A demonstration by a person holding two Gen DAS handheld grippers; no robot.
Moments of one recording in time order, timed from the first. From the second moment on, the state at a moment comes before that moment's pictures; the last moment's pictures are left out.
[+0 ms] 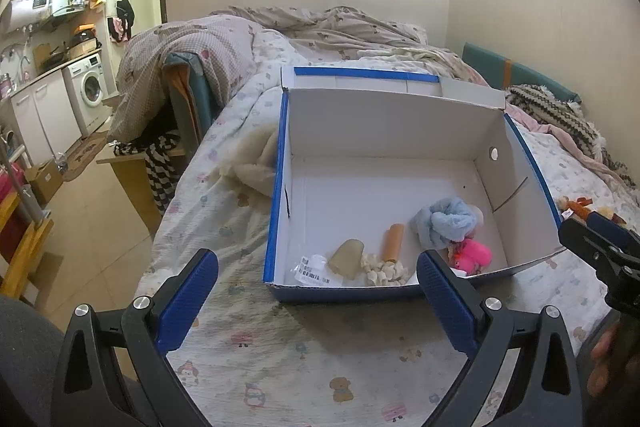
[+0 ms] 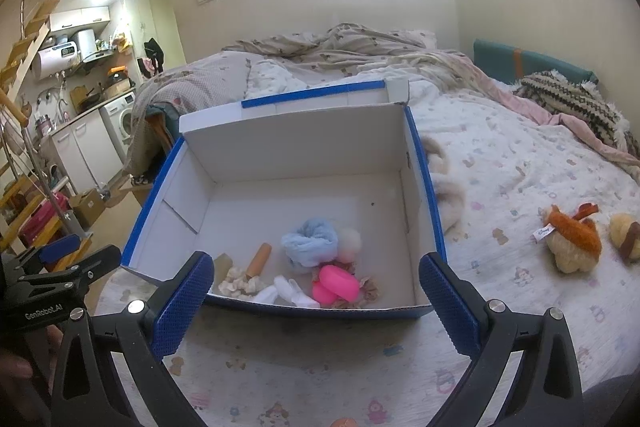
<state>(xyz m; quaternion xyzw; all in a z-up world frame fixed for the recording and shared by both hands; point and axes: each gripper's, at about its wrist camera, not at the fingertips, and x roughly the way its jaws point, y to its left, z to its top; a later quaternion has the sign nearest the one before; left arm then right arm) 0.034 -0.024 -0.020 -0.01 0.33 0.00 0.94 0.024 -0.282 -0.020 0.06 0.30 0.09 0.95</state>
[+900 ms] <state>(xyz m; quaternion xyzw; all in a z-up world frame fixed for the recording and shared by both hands) 0.033 -0.025 -0.021 0.00 0.33 0.00 0.94 0.025 -0.284 -0.018 0.07 0.30 0.09 0.95</state>
